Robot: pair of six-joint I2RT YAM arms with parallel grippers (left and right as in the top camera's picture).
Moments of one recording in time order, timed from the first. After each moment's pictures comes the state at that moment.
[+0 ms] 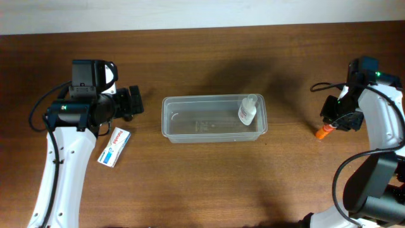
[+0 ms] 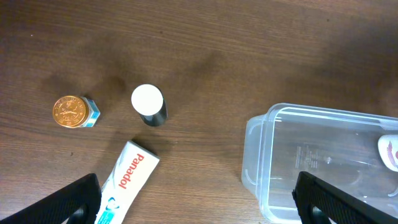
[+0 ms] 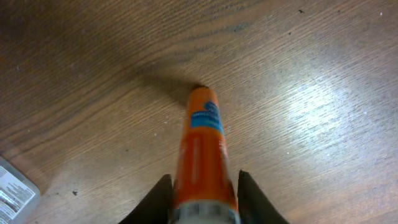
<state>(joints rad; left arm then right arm) -0.04 1.42 1.35 -0.95 0.03 -0.20 -0.32 1.76 1.41 -1.17 0.04 0.21</state>
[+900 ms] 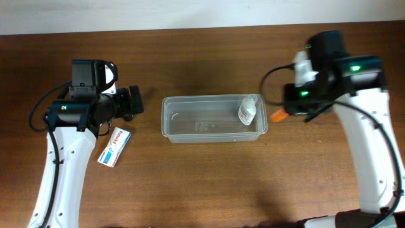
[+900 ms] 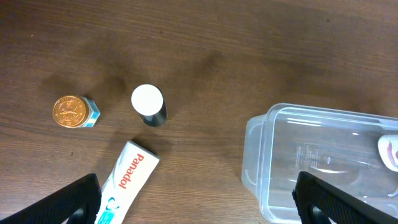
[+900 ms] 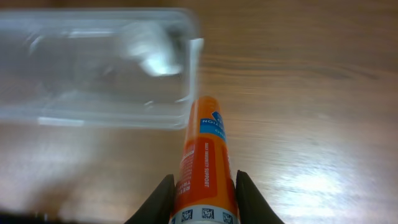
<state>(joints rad) -0.04 1.42 1.35 -0.95 0.03 -0.20 0.13 1.58 1.74 -1.48 -0.11 0.12</state>
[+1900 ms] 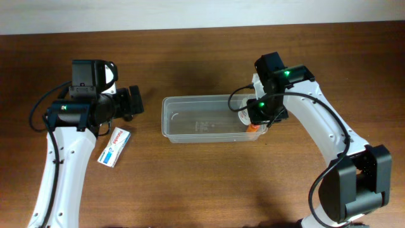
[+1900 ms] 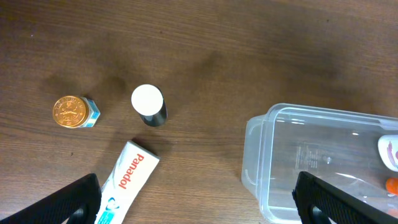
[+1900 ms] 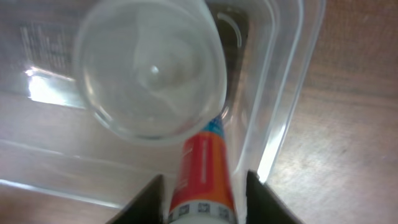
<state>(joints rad) -0.04 1.42 1.35 -0.95 0.03 -0.20 0.25 1.78 1.45 -1.15 -0.12 0.14</state>
